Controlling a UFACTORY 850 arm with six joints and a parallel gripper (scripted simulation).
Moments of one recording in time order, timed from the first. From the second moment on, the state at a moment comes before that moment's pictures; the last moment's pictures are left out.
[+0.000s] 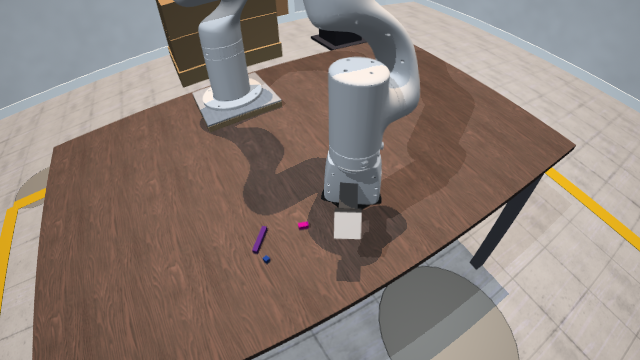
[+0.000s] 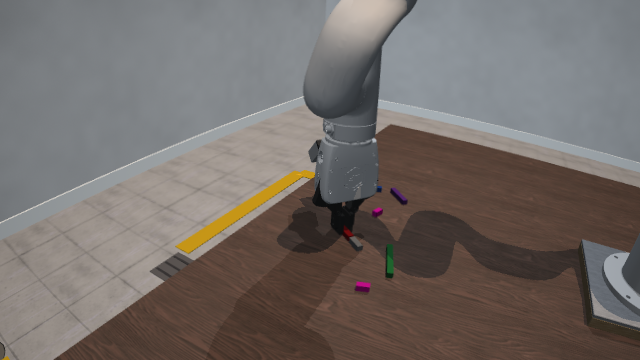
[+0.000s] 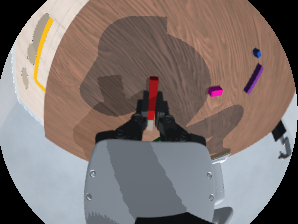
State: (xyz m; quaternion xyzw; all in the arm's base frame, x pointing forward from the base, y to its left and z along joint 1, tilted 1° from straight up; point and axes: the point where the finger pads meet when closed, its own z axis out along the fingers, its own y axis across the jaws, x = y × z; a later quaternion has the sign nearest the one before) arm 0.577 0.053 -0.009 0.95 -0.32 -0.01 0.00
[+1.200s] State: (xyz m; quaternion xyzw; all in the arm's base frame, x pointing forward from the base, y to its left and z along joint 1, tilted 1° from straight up) arm 0.577 0.053 -0.009 0.95 -0.32 -0.01 0.00
